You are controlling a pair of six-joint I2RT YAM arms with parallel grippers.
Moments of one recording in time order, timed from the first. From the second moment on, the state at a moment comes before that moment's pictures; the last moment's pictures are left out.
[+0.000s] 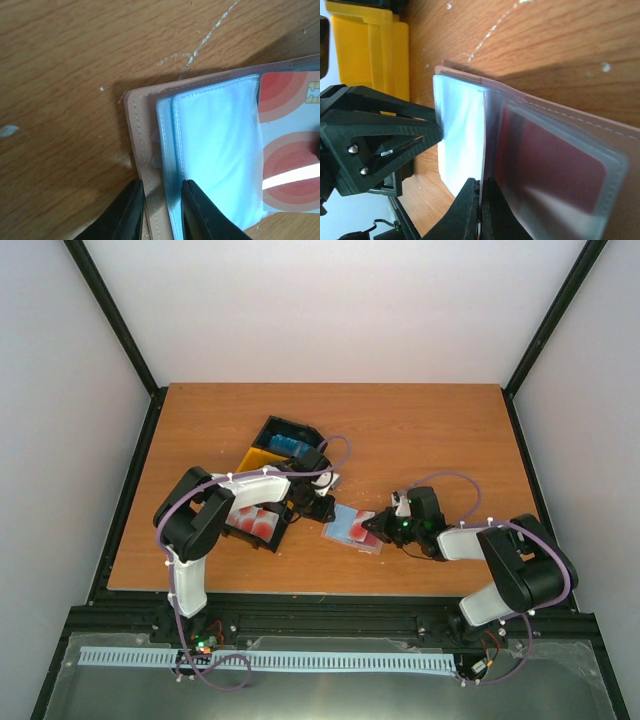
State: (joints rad) left arm -0.70 1.93 1.20 -0.49 0.33 -0.30; right arm 0.39 1.49 0.35 0.42 -0.62 0.95
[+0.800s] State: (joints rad) left arm -0.70 1.93 1.20 -0.49 0.34 -0.32; right arm 0.40 1.58 0.37 0.45 -0.68 0.97
